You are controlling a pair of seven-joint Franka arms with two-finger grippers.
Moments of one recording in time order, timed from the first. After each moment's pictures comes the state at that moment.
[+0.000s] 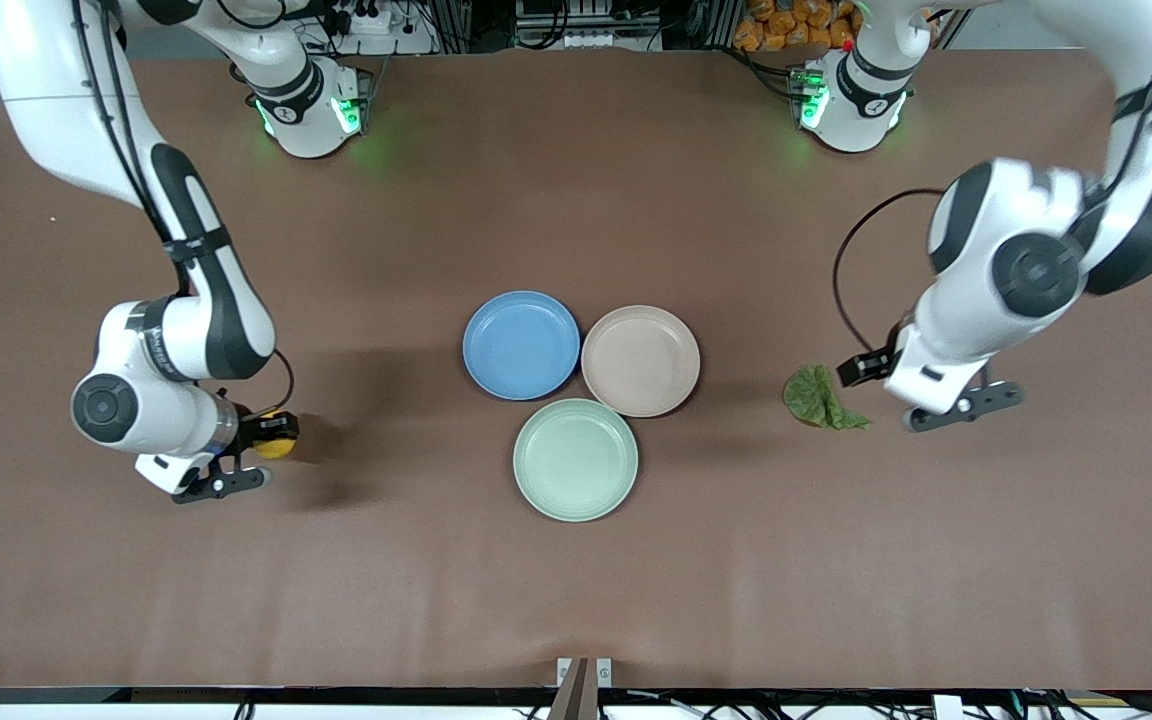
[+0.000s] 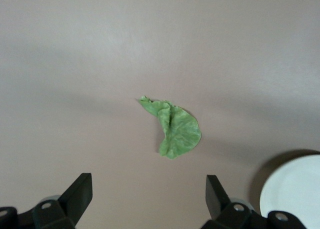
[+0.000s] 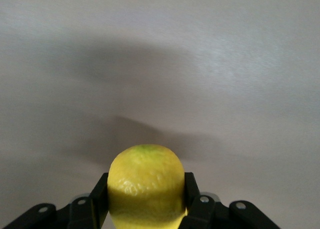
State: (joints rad) left arm -0.02 0.23 -0.25 -1.73 0.14 1.89 -0.51; right arm 0.04 0.62 -0.01 -1.68 0.02 2.17 -0.20
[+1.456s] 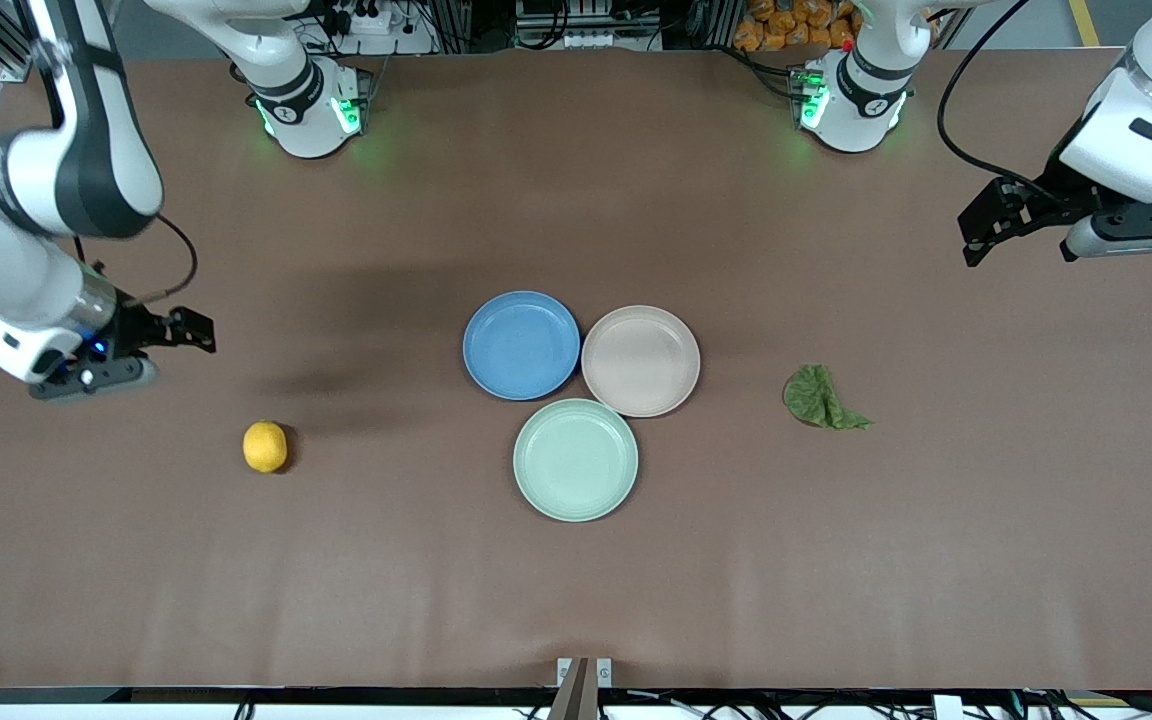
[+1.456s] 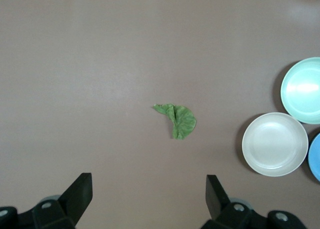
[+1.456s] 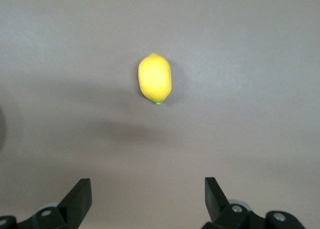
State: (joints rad) left arm 0.01 -0.04 -0.23 -1.58 0.05 1.63 -0.20; right arm -0.02 0.04 -0.01 -1.99 0.02 2.04 -0.24
